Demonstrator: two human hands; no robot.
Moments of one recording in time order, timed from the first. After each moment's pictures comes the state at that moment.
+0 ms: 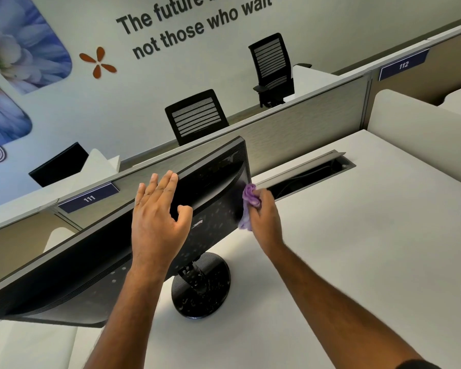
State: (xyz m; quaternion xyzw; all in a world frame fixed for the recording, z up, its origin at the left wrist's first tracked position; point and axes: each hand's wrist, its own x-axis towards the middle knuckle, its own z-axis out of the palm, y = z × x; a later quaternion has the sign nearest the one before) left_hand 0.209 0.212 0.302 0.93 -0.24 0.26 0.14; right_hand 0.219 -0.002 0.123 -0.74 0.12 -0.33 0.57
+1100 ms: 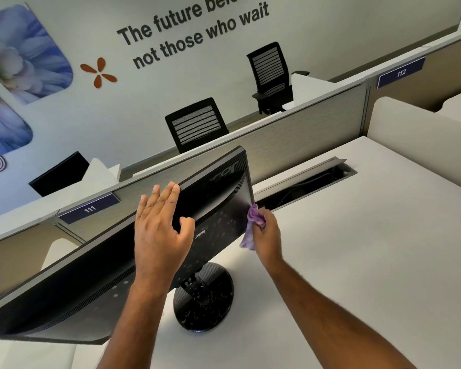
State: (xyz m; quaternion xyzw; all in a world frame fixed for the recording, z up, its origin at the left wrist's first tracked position) left_hand 0.218 0.213 0.297 0.92 -0.24 0.28 0.15; right_hand 0.226 0.012 0.091 -0.70 0.19 -0.28 0.63
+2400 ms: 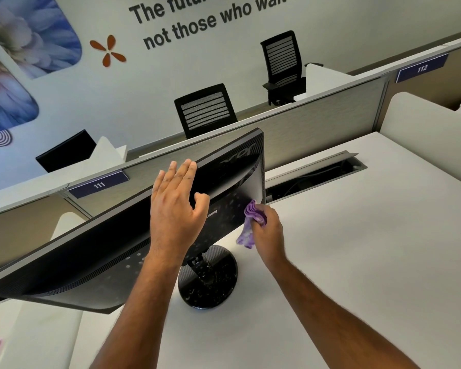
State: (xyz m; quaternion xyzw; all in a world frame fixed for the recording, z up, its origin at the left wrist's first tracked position) left_hand 0.212 0.215 0.300 0.92 -0.24 0.27 0.16; right_hand 0.183 0.049 0.129 -0.72 0.18 -0.25 0.62
